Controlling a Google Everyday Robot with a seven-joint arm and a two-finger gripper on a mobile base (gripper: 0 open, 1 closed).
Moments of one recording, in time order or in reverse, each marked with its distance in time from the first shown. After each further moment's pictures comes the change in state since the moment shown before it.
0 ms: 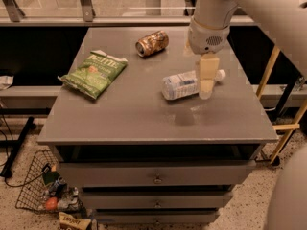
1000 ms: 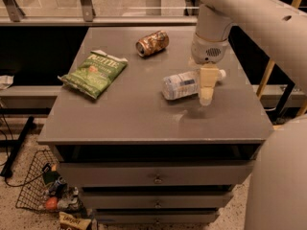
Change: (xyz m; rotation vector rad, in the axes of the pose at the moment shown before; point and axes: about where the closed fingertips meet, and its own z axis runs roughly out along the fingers) arm 0.024 -0.010 0.043 -0.067 0.012 0.087
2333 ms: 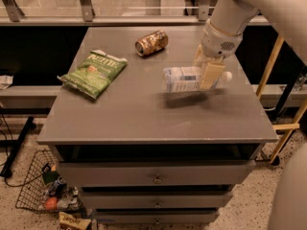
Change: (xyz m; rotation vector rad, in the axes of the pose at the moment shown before) arm -0.001 0.001 -0.027 0.088 -0.131 -0.086
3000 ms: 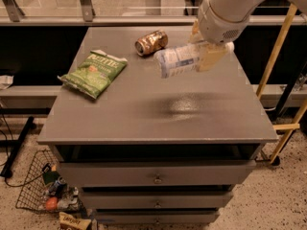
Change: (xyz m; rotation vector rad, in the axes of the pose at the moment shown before) arm -0.037 0.007 -0.079 0.369 0.129 -0.181
